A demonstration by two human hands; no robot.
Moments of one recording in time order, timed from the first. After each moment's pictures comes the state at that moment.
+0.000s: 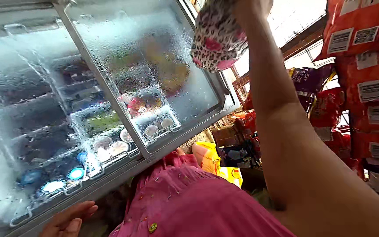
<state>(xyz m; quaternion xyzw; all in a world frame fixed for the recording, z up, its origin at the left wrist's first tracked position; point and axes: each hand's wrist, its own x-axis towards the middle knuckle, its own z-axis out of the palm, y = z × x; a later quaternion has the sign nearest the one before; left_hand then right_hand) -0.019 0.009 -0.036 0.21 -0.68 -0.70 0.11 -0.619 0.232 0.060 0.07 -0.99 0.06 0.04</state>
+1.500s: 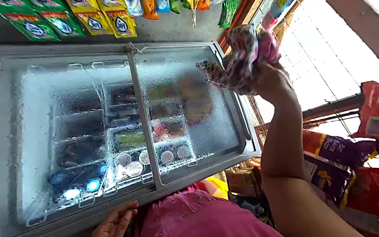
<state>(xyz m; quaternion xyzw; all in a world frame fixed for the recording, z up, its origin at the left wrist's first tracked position) -0.074 0.048 -0.063 0.33 -0.66 -0.67 0.09 -0.575 0.226 0.071 0.24 -0.96 0.18 0.02</state>
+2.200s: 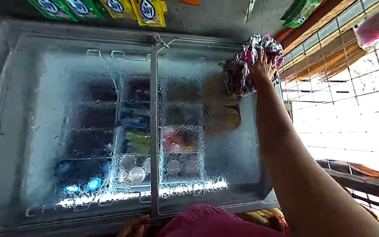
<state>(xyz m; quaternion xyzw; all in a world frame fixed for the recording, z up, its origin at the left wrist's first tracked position) -0.139 0.075 -0.096 0.47 -0.58 -0.66 0.05 -0.808 0.034 -0.144 0.23 -0.97 0.08 -0.04</state>
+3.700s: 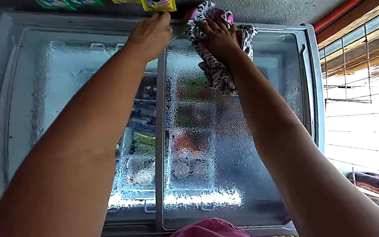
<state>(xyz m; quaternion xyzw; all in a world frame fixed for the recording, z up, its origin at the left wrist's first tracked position) -0.534 -0.287 -0.090 0.14 -0.99 -0.02 -0.06 -0.722 -0.148 -0.136 0.56 -0.81 0.09 -0.12</state>
